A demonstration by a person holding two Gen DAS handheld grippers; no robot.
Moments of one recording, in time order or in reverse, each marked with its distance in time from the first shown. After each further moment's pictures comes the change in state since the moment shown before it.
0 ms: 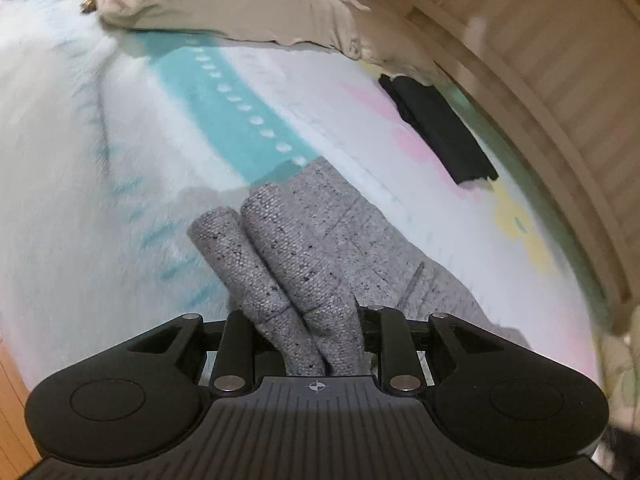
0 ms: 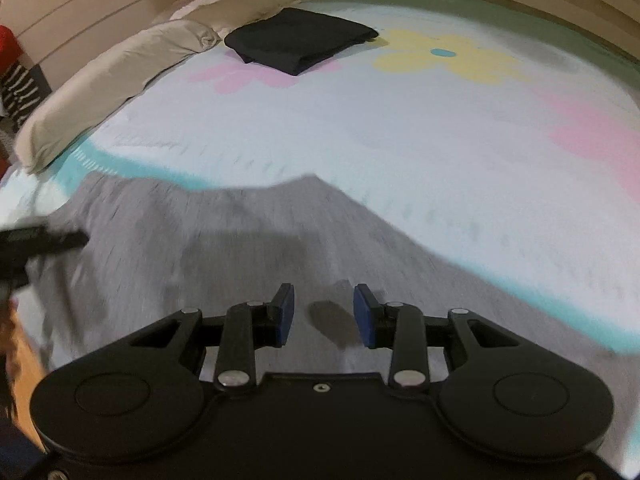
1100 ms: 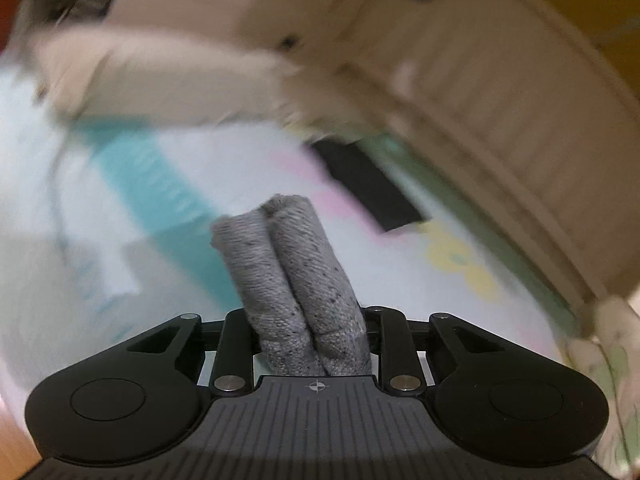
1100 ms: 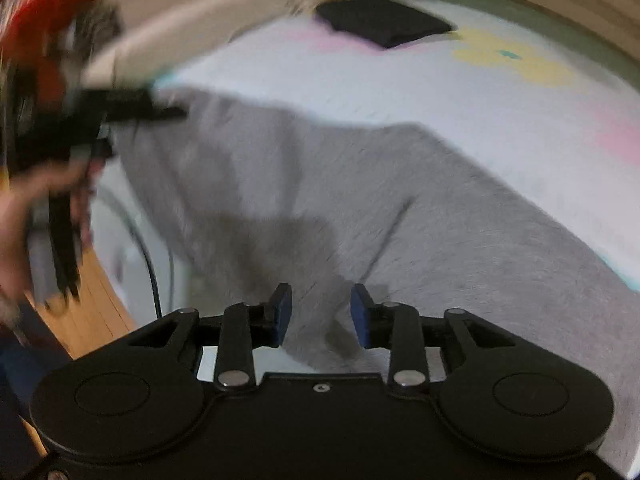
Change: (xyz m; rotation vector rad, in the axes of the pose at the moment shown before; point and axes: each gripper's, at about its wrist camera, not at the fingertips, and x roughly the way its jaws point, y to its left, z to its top) left arm -0.063 -0.060 0.004 0.152 -0.220 -0.156; right arm -0.062 0.052 -0.083 -0.110 0.021 0.091
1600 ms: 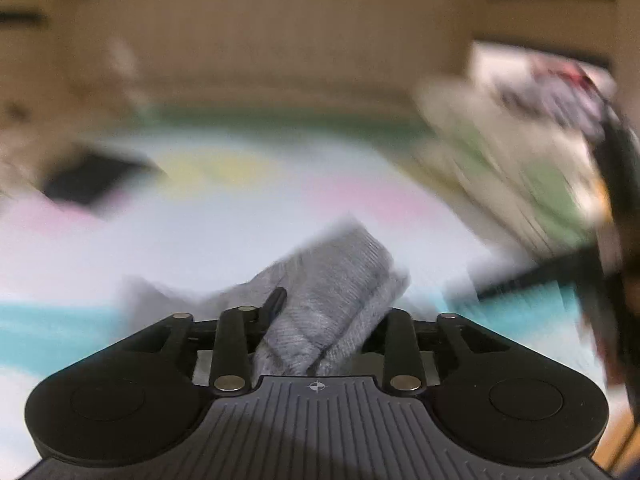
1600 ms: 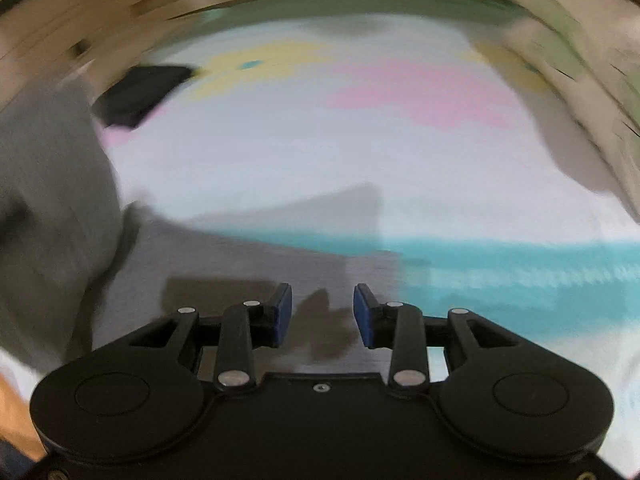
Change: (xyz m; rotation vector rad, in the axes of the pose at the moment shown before) left arm -0.004 -0.283 -0.161 0.664 0.274 -0.362; right arm -0.083 -0.202 -0.030 0.464 -0.055 -0.321
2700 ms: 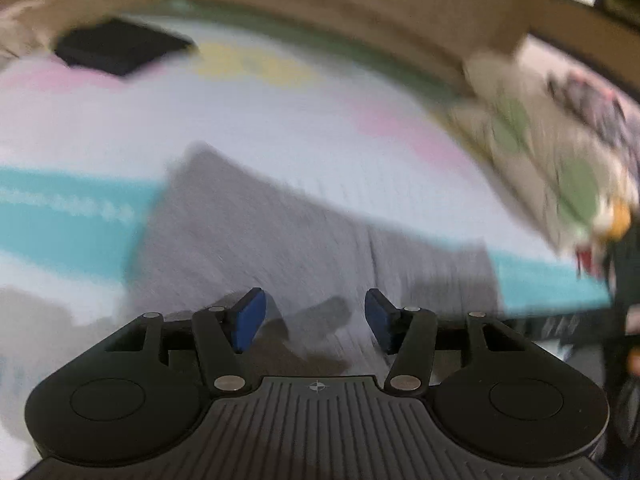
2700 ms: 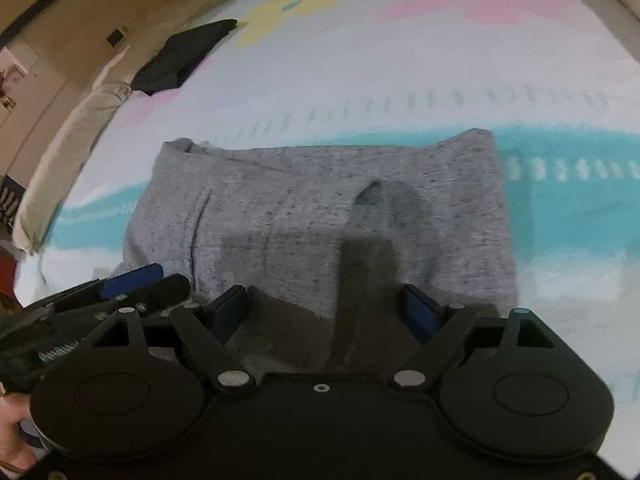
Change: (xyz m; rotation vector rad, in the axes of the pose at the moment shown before) left arm 0.019 0.104 -0.029 -0.259 0.087 -0.015; right arm 0.054 0.015 -0.050 0.060 0.127 0.291
